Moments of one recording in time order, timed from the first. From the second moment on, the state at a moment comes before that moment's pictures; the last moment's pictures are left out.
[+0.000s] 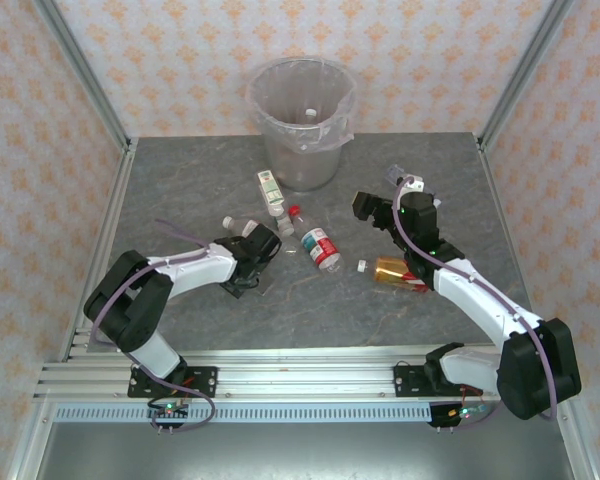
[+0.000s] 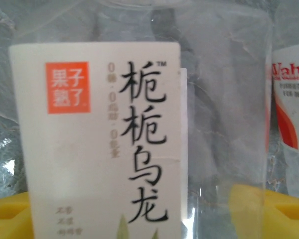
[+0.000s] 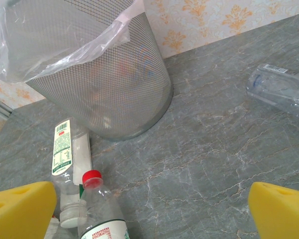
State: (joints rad) left arm -0.59 1.61 0.85 -0.55 -0.31 -1.53; right arm 0.37 1.17 0.73 0.07 0.06 0.49
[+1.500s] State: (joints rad) left arm -0.55 1.21 0.95 -0.70 -0.59 -0.97; right arm 0.37 1.17 0.73 0.13 0.07 0.54
